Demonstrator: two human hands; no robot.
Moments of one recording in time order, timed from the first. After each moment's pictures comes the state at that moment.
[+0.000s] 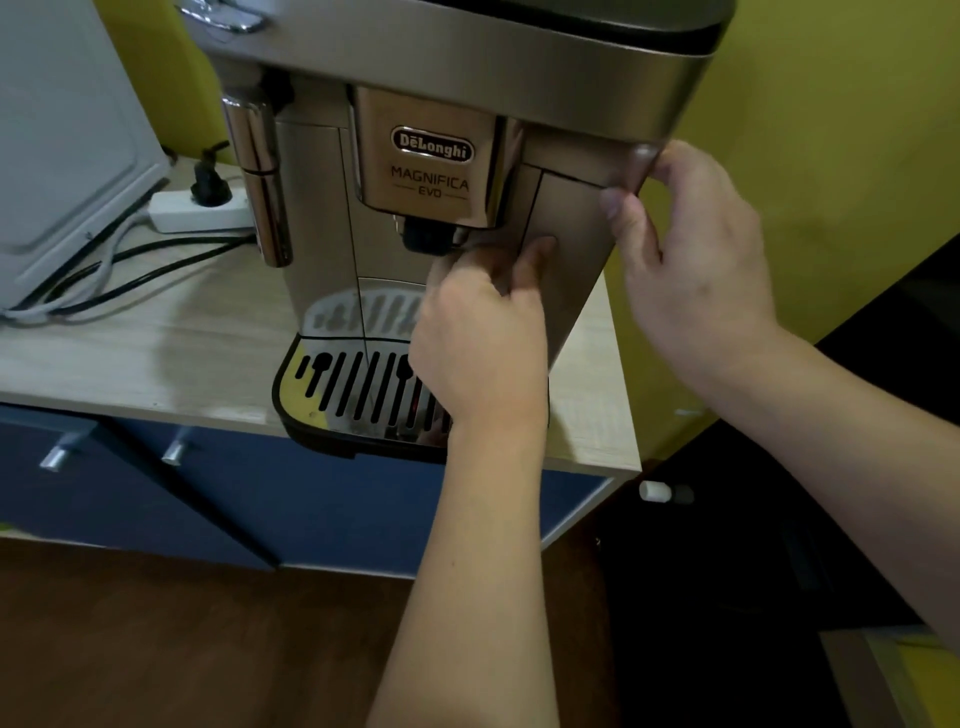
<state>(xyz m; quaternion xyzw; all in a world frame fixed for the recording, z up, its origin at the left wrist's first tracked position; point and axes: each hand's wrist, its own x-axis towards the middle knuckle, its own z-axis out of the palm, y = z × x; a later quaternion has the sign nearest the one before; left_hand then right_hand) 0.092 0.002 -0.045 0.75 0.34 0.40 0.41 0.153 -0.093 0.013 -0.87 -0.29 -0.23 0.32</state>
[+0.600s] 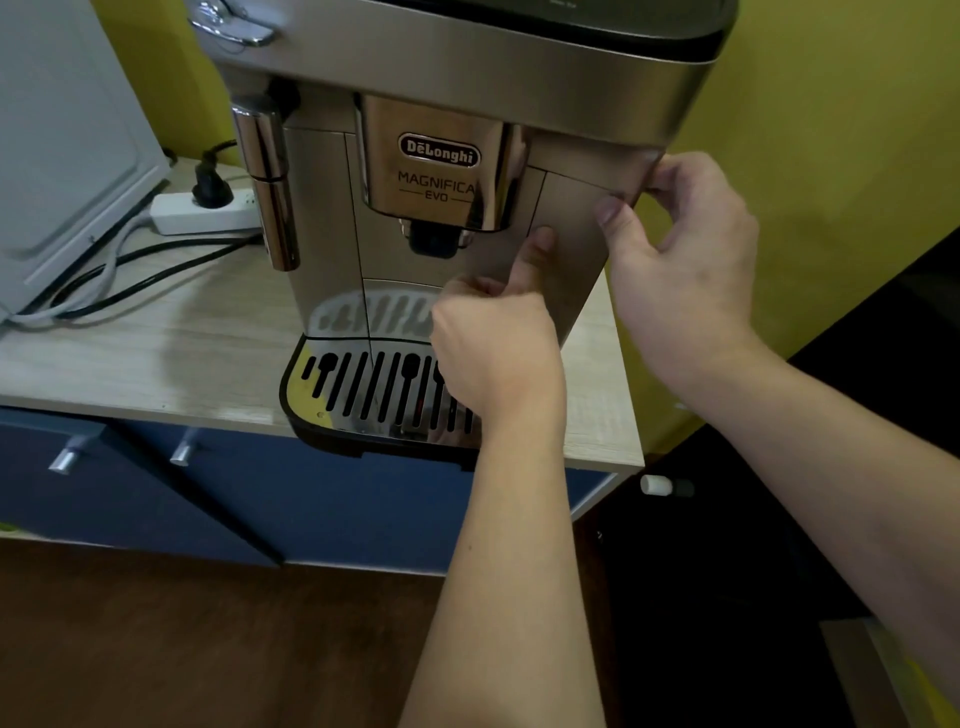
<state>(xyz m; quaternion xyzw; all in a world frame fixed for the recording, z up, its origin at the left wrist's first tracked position) 0.100 -0.005 -0.030 0.56 0.44 0.27 0.65 0.143 -0.076 0.011 -0.85 -0.18 -0.21 0.44</state>
